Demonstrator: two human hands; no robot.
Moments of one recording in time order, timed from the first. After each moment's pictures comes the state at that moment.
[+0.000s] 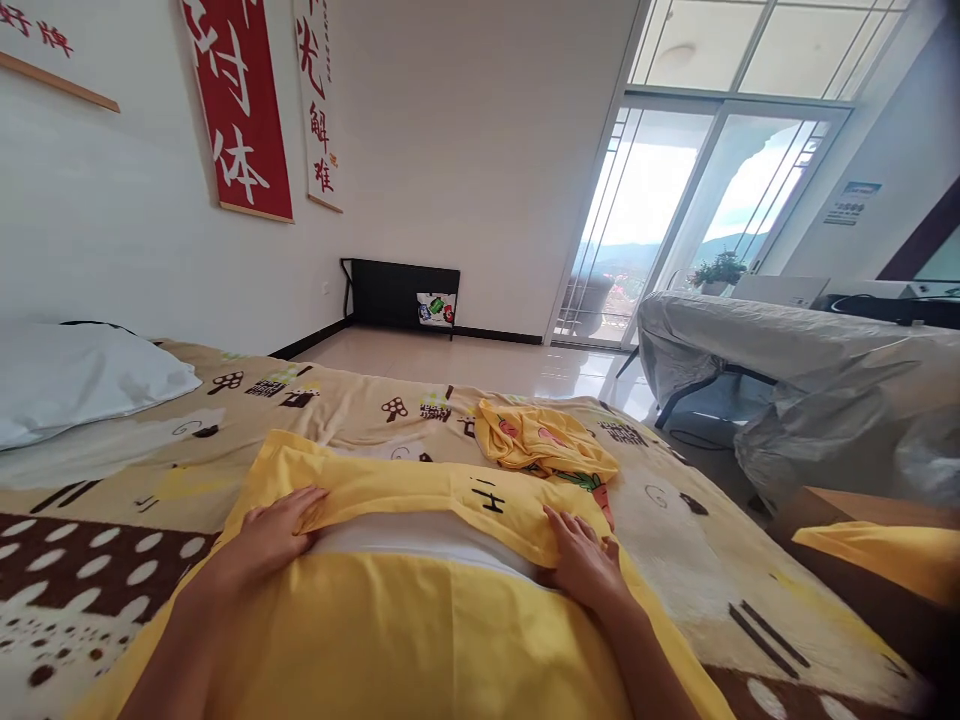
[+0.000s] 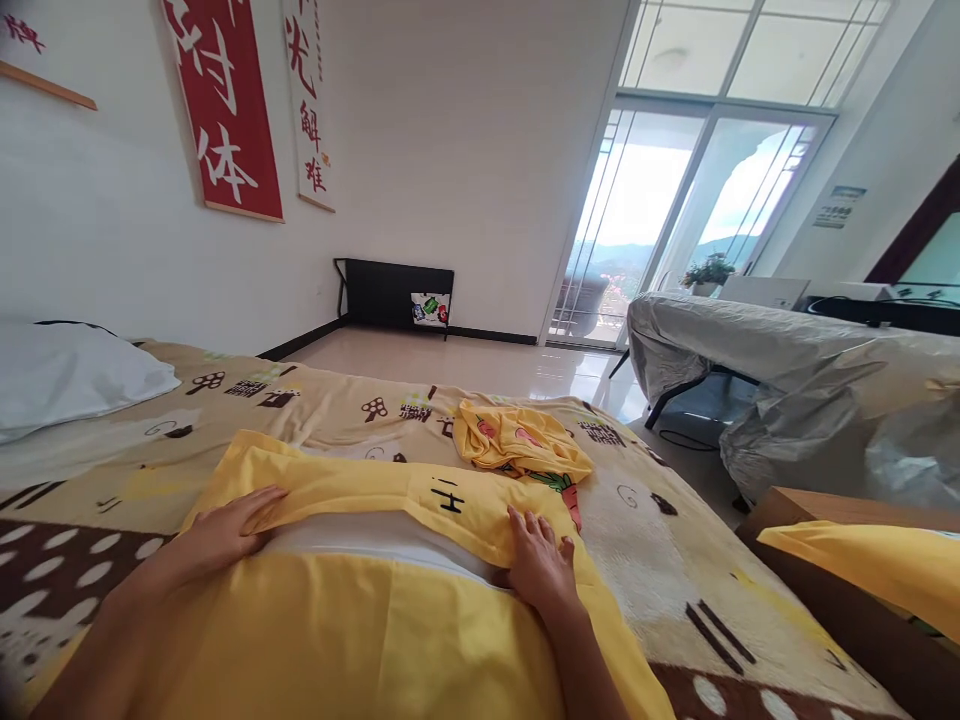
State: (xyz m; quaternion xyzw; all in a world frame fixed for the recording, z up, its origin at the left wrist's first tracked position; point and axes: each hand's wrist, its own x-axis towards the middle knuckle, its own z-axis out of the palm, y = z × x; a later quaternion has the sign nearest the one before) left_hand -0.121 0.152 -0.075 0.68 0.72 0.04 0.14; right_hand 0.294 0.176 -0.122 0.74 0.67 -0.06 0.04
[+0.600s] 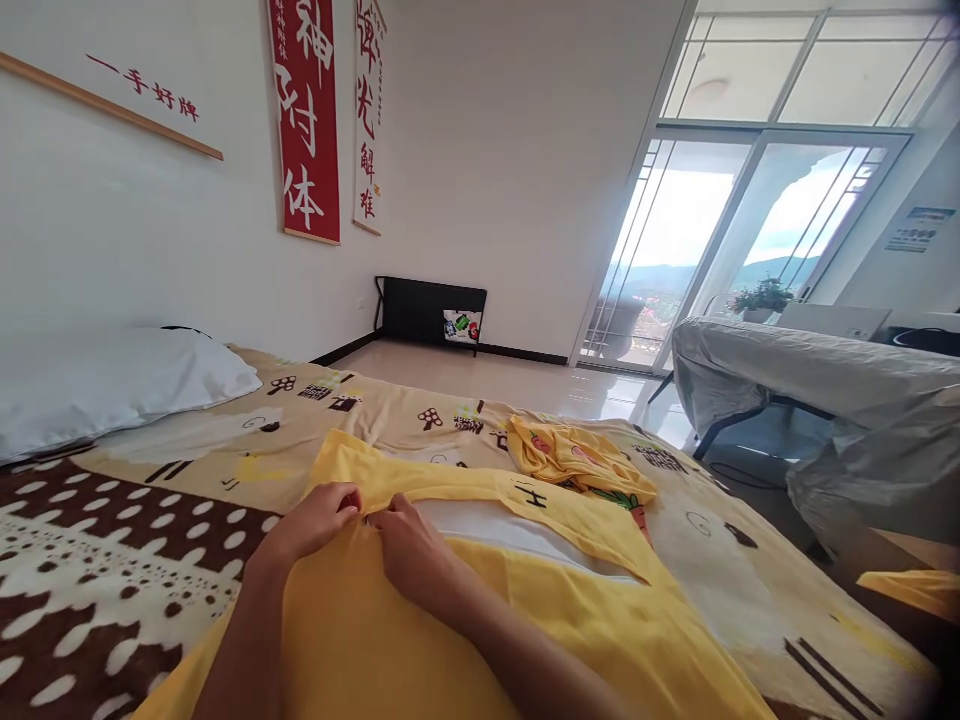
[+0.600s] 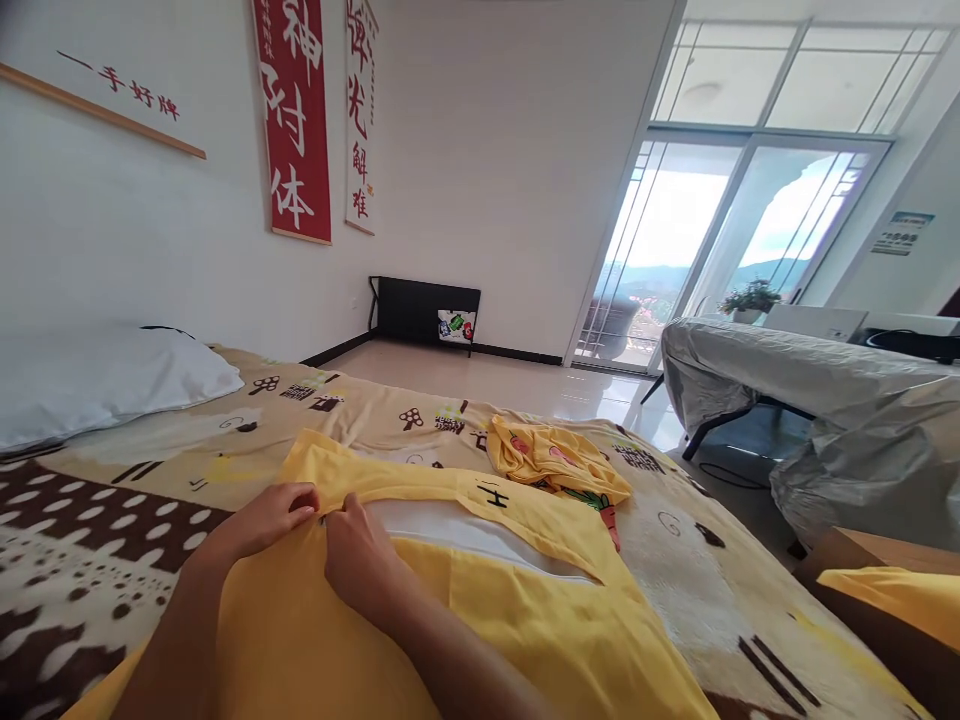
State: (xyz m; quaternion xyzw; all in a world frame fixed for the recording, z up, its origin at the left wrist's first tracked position) left_hand -0.147 0.122 -0.052 0.71 0.65 0.19 0.22; right_hand 0.034 0.115 -0.042 0.38 0.91 -0.11 -0.11
